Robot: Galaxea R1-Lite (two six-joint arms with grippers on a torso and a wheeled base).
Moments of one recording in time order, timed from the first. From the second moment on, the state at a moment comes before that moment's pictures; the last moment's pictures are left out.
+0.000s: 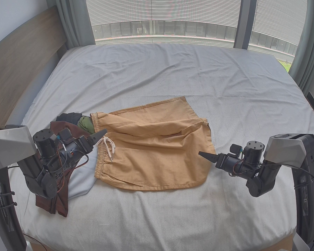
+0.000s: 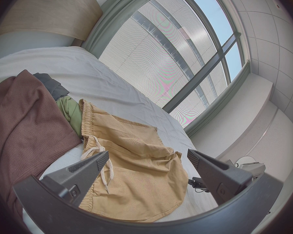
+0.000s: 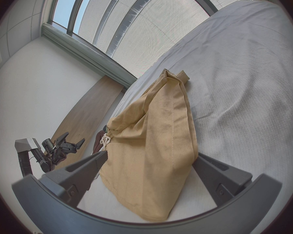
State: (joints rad) left arm -0.09 2.23 -0.63 -1.55 -0.45 -0.60; right arm 0.20 2.55 -0.88 -1.47 0.56 0.60
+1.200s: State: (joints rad) left arm -0.09 2.23 -0.54 -1.55 -0.45 -0.54; right arm 0.06 2.41 -0.50 -1.54 0.62 0.51
